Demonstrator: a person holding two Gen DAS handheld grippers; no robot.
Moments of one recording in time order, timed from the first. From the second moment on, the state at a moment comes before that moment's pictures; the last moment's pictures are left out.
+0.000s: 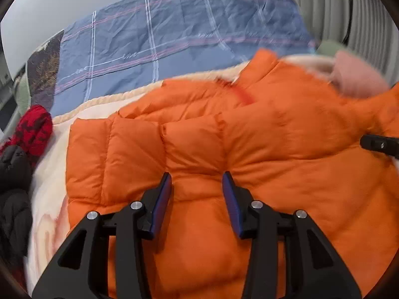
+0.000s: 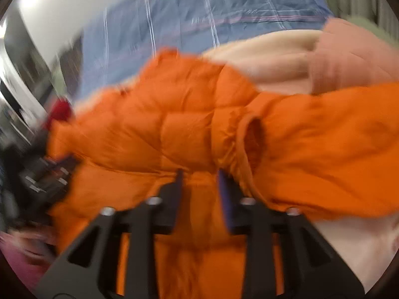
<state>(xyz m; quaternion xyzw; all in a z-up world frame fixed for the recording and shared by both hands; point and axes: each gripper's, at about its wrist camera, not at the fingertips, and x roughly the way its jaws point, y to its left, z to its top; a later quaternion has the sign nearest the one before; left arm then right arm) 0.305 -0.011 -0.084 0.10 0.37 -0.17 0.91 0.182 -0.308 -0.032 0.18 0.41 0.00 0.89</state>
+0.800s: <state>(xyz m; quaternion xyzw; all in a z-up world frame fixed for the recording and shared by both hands) 0.280 -0.099 -0.100 0.08 0.40 -0.25 0.88 0.045 -0.562 0.095 0.38 0.15 -0.22 0.88</state>
